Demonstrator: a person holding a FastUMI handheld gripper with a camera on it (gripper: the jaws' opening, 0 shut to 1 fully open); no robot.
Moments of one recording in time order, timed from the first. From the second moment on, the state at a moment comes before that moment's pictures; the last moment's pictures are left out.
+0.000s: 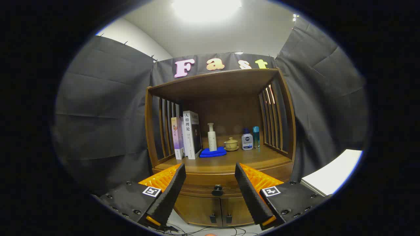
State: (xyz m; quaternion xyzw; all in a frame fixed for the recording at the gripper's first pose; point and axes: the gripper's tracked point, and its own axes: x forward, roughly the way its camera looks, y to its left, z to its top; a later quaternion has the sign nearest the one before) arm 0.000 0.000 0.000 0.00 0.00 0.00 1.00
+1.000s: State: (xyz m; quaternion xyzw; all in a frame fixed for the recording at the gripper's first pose) arm -0.003 -0.004 0.006 0.01 -0.02 -0.01 1.00
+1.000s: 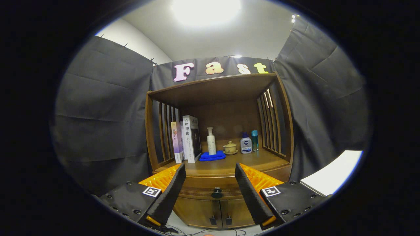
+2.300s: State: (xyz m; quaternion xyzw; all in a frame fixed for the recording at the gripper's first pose) arm 0.141 -0.008 -0.130 -0.02 0.08 -0.02 1.00
